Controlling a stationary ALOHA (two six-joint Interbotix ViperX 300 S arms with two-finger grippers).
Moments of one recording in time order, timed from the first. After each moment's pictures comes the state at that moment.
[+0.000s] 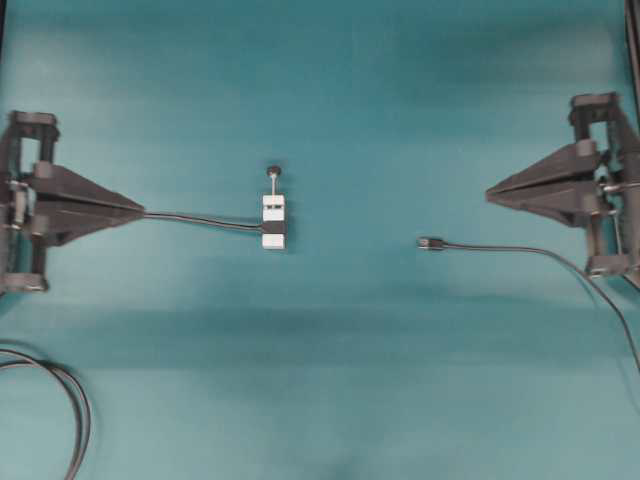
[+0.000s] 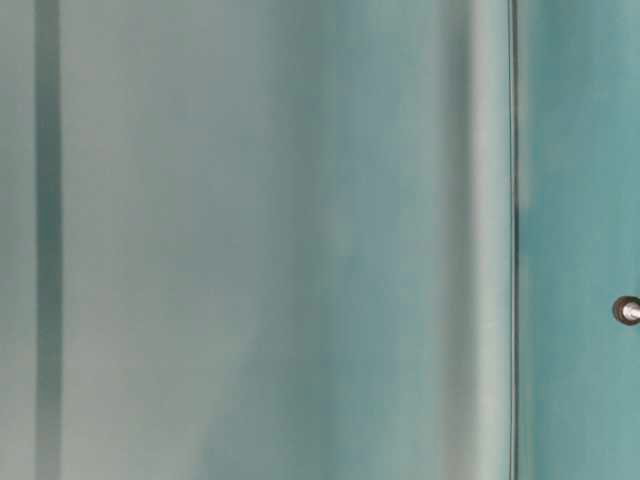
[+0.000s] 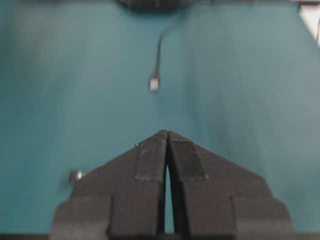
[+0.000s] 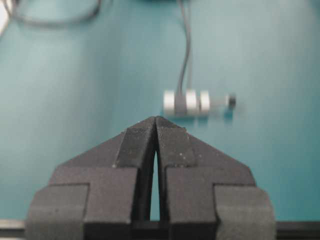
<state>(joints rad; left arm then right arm) -0.02 -0.79 1.13 -0.01 -0.02 0.01 -0.01 -0.83 1.16 -0.01 -0.09 0.06</state>
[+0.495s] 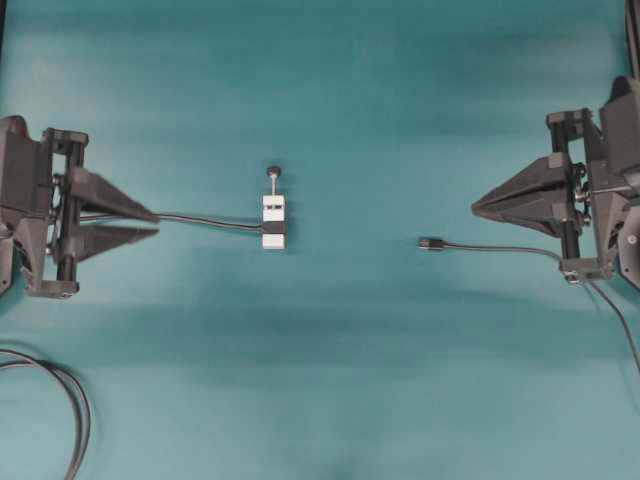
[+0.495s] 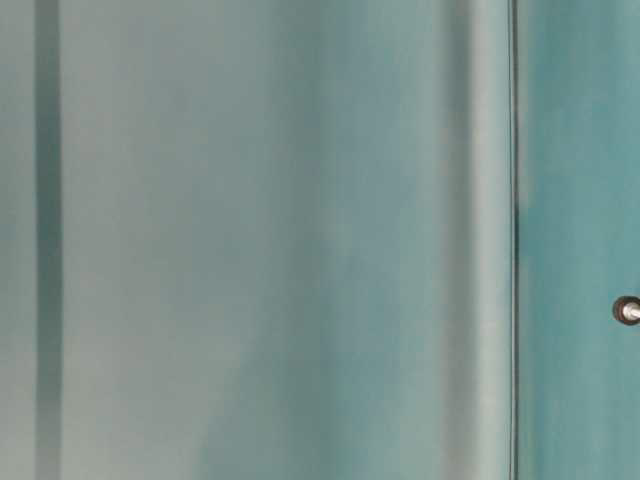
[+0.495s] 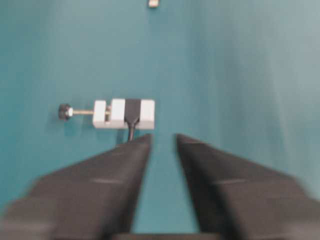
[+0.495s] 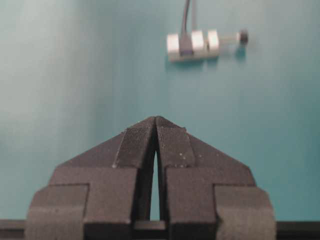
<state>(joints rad) -0.02 -0.69 1.13 -0.02 0.08 0.01 -0.01 -0.77 1.15 -0.01 0.01 0.19</state>
